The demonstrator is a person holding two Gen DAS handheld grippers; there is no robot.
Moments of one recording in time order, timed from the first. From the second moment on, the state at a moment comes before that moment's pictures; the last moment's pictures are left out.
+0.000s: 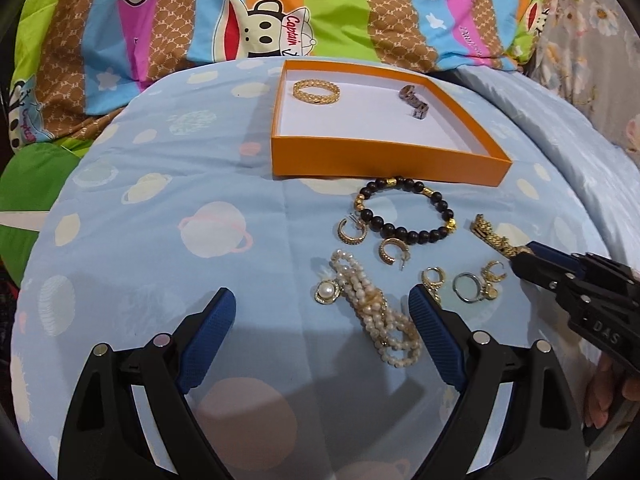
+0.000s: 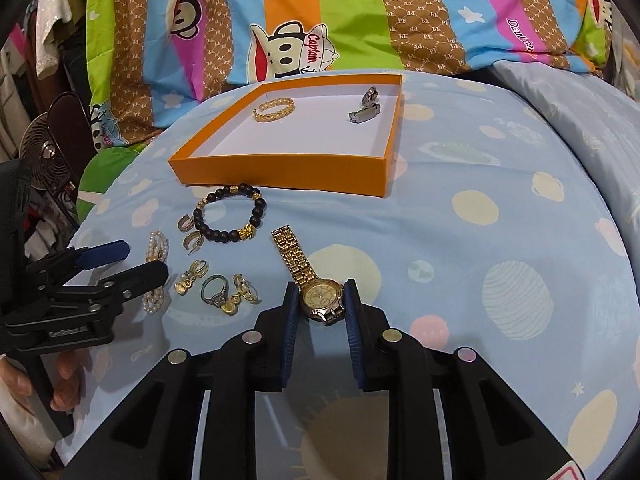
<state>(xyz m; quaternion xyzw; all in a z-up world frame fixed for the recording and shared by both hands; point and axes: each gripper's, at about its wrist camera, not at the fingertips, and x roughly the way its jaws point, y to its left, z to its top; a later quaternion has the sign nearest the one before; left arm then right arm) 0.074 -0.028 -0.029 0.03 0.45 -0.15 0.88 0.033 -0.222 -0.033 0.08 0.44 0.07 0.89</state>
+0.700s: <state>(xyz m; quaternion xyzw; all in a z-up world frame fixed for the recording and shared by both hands) 0.062 -0.033 -0.025 0.04 0.43 -0.18 0.88 0.022 -0.227 -0.028 0.11 0.42 0.06 0.90</state>
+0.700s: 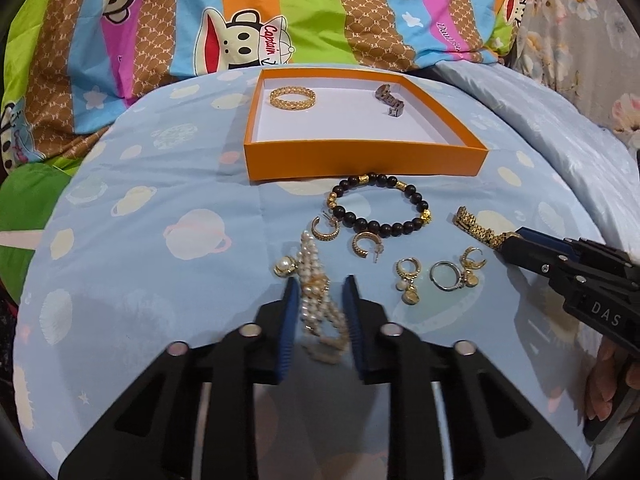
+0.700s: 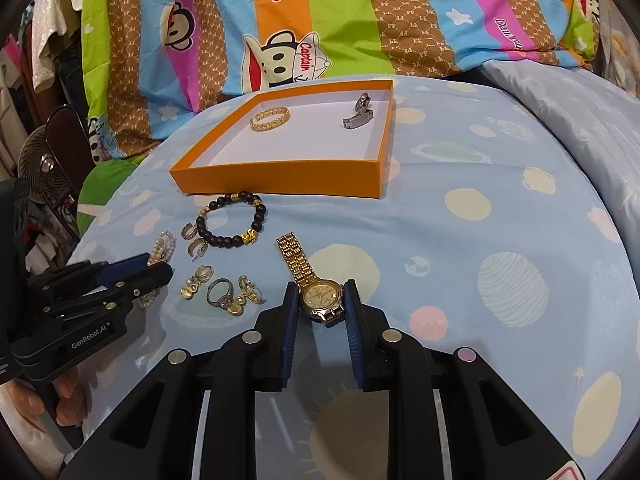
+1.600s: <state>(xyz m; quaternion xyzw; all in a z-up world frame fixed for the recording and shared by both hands) 0.113 -0.008 0.060 0.02 0.38 -0.20 0.91 0.062 -0.249 0.065 0.13 0.34 0.03 0.93</state>
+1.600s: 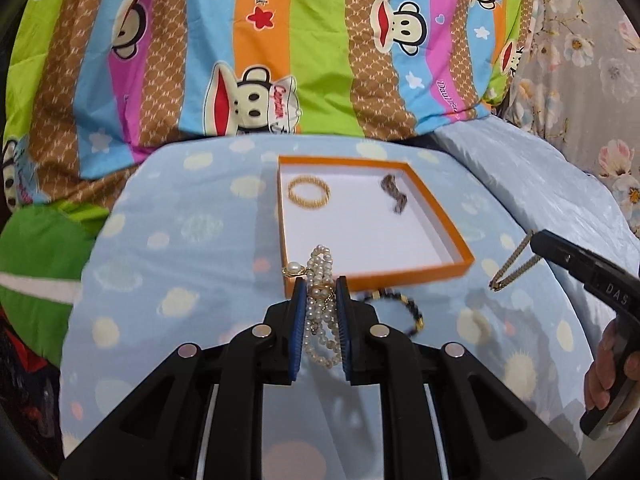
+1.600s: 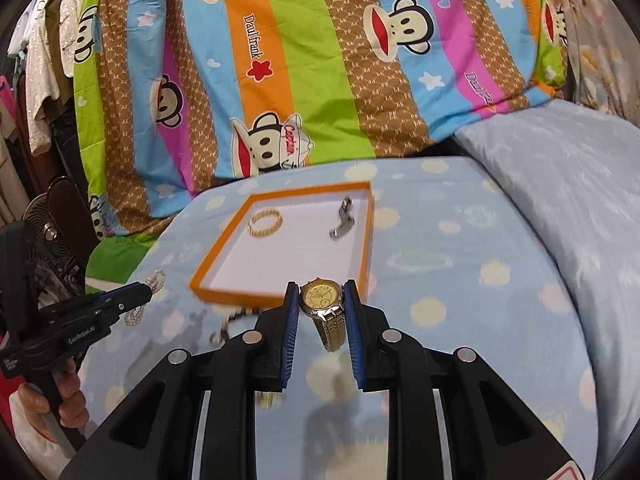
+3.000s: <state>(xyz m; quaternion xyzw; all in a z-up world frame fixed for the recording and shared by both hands) 0.188 -0.029 0.022 0.01 0.37 -0.16 0.91 0.131 -0.253 0.009 0.17 0.37 0.02 0.91</state>
